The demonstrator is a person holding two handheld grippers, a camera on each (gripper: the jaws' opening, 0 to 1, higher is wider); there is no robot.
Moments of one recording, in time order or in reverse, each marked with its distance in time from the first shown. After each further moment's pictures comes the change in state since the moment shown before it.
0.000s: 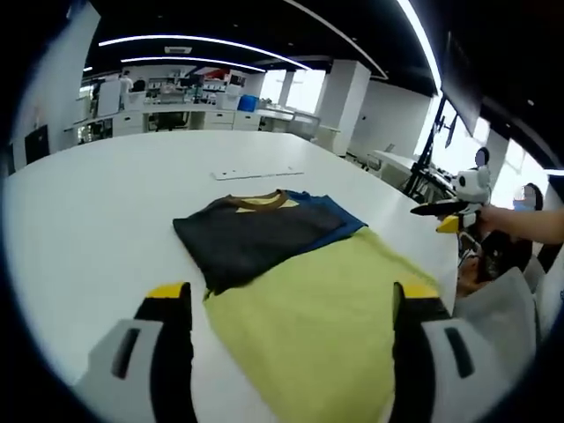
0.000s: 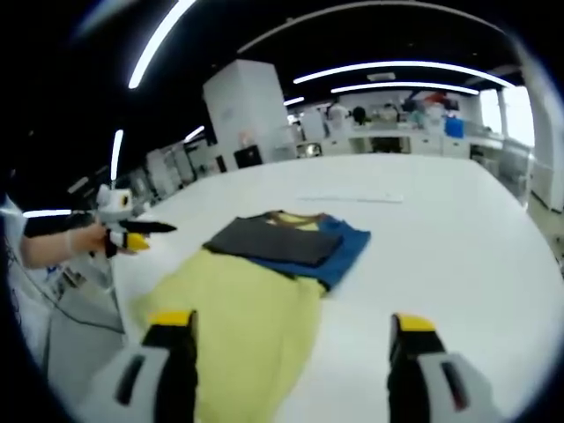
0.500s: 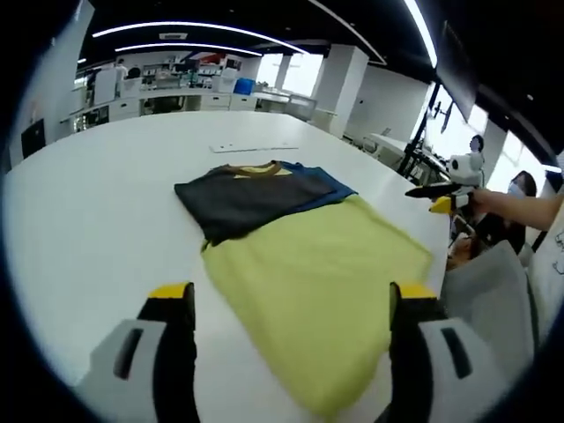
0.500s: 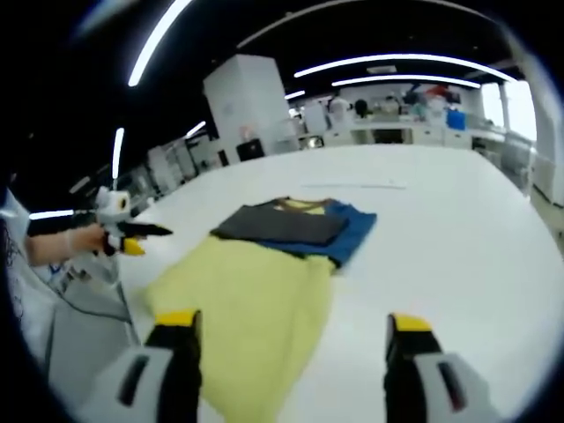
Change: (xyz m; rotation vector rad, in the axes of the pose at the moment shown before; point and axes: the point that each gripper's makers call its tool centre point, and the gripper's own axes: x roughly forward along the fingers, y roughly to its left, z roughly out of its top) left arm -0.030 -0.009 -0.046 0.017 0.099 -0.022; right arm -0.012 0.013 -0.028 0.022 0.030 0.019
